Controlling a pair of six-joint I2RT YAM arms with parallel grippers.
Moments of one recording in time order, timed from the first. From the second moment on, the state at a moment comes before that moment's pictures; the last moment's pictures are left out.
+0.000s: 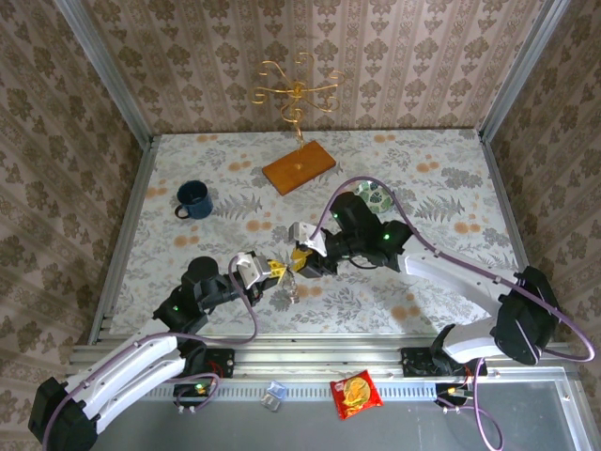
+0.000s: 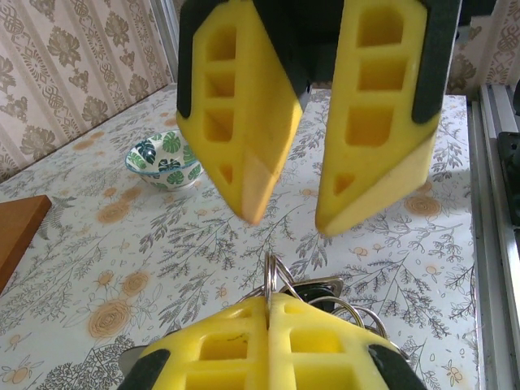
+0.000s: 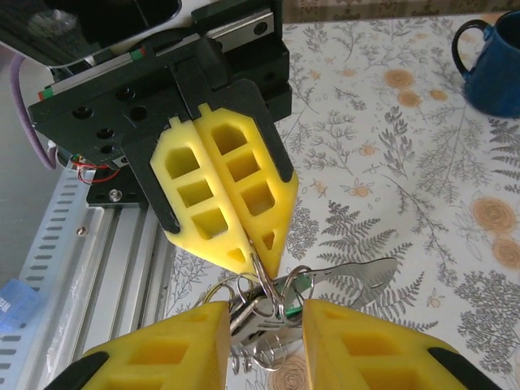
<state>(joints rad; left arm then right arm) -0.73 0.59 0.26 0.15 0.46 0.21 0.79 1.39 1.04 -0.35 -0.62 -0.44</state>
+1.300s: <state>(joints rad) -0.75 0.64 0.29 0.14 0.44 0.24 0.78 1.42 1.08 -0.48 -0.55 -0.50</state>
